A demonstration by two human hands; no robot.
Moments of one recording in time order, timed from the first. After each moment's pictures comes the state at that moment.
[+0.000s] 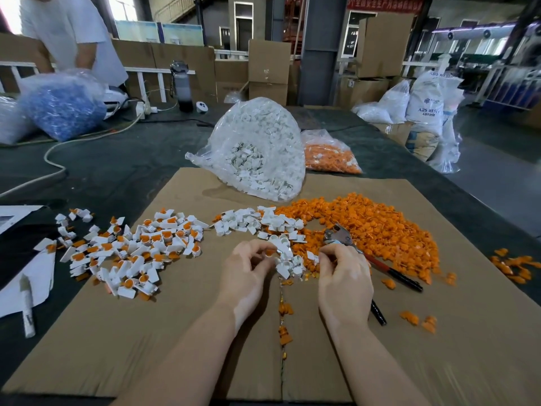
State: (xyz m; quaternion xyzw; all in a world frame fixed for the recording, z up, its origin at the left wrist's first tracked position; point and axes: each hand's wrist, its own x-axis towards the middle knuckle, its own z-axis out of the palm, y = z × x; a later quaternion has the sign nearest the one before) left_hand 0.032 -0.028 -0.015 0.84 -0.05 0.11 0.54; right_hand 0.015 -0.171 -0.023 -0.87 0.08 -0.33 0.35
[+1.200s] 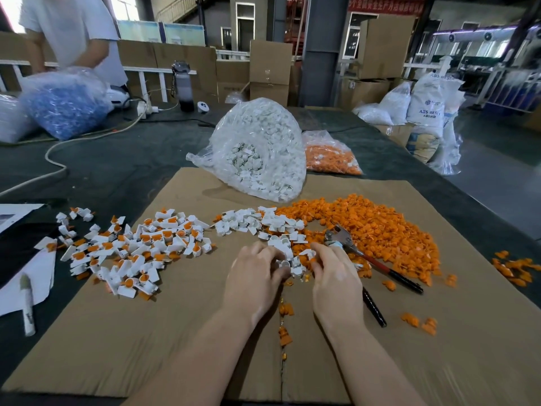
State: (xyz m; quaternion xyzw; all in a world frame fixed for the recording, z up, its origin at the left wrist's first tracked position) left_hand 0.041 -0.038 -0.029 0.94 -0.10 0.16 0.30; right_hand 0.015 -0.166 -0.026 -0.91 0.00 -0.29 0.28
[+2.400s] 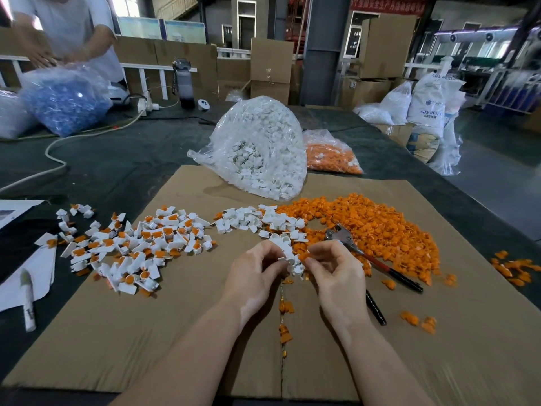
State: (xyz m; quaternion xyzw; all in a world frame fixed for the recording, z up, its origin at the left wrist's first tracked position) left_hand 0.036 -0.031 -0.021 0.86 -0.09 0.06 0.50; right_hand 0.014 -0.171 -0.017 -0.78 -0.01 -0.22 0.58
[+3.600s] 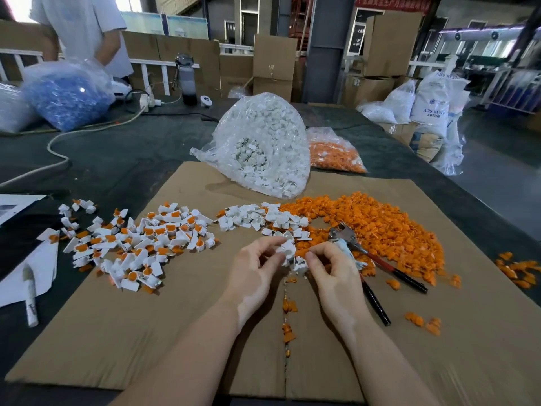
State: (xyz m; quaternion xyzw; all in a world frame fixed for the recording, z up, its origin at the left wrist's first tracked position) left_hand 0.028 -0.028 -0.013 0.81 -0.10 0.10 0.58; right_hand 0.013 -0.170 -0.015 -0.83 -0.04 -0.17 0.53
